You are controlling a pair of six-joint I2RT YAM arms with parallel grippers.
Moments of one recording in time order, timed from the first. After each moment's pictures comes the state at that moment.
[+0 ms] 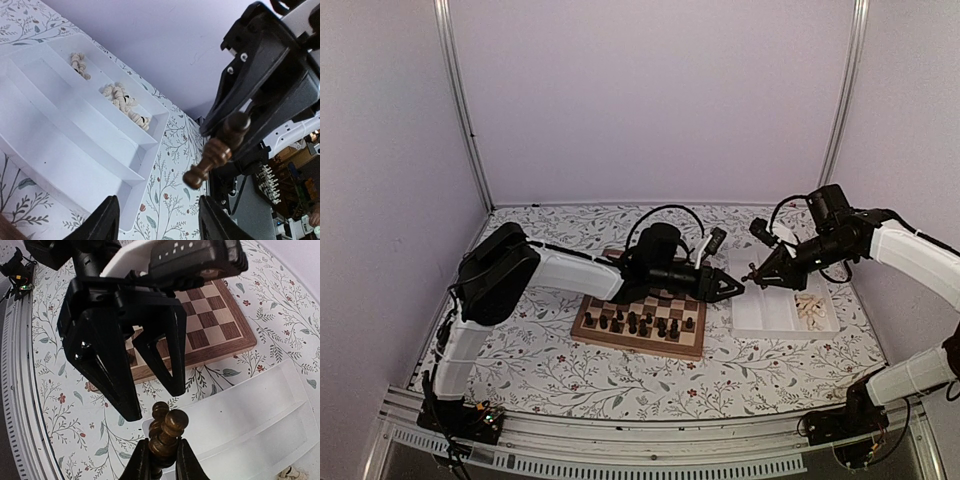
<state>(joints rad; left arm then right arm) -0.96 2.30 1.58 0.47 0.61 -0.56 0.34 1.30 1.01 -0.72 -0.57 -0.62</state>
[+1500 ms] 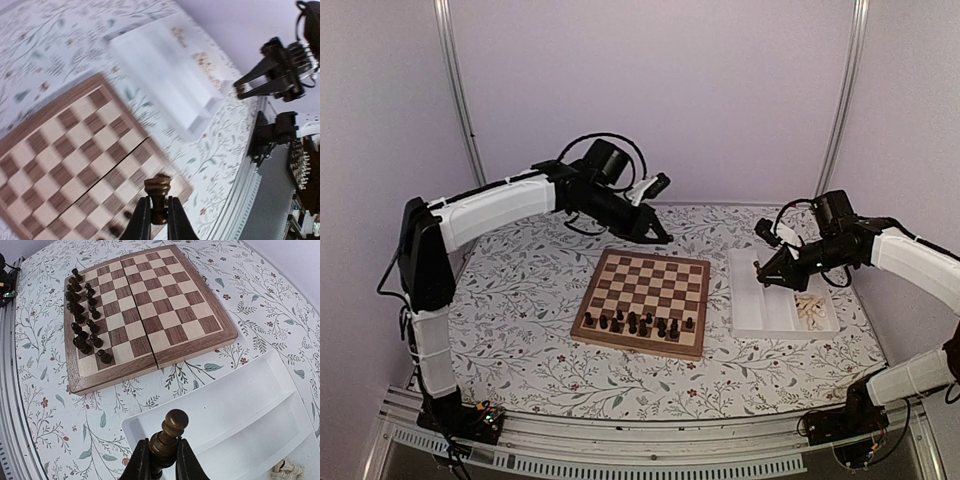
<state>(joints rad) -0.75 2.01 1.85 -0.62 0.53 -0.21 0.29 1.28 0.95 -0.61 -0.55 -0.59</state>
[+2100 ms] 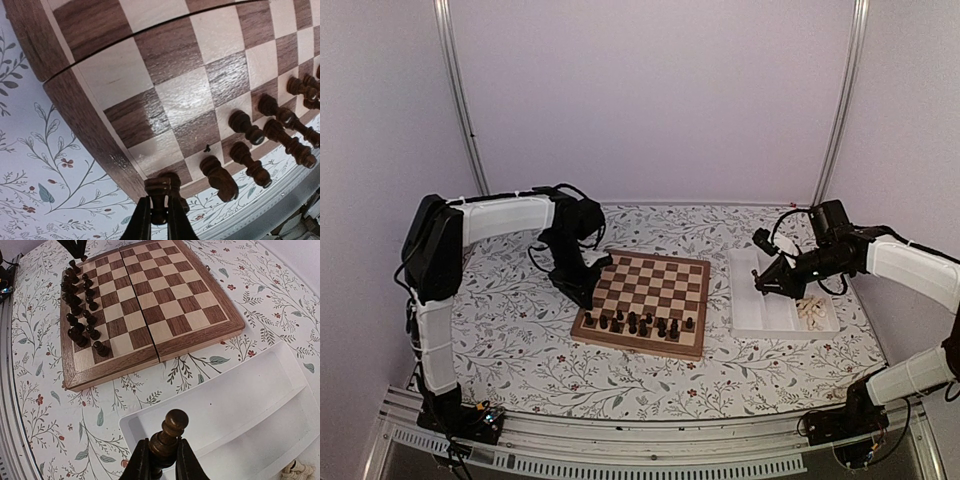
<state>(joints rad) -0.62 2.04 1.62 -1.17 0.24 -0.06 0.29 1.30 0.88 -0.54 -0.56 -0.59</state>
